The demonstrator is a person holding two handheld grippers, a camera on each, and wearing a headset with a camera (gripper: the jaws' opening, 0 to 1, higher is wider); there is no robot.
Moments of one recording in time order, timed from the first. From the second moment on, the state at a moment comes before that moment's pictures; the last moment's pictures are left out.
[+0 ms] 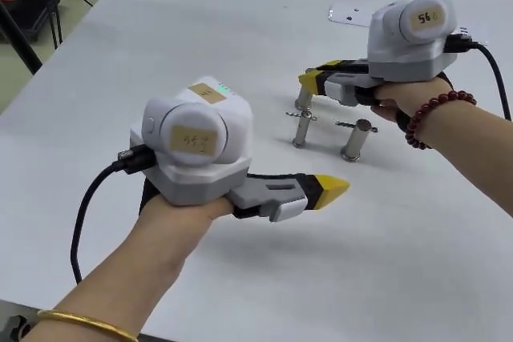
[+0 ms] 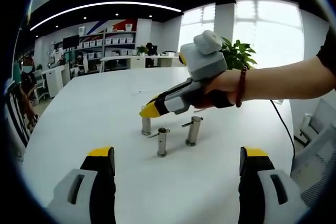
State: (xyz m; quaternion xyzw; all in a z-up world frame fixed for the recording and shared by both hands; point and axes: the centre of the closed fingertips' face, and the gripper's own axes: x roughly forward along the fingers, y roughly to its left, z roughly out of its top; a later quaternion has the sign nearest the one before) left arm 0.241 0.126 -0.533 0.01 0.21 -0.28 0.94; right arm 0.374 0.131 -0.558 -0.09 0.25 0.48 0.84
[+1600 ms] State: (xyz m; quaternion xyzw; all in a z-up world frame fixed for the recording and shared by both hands) left arm 0.233 0.112 -0.527 0.03 0.20 -0.32 0.92; right arm 0.315 -0.019 -0.553 -0.12 0.29 0.42 0.85
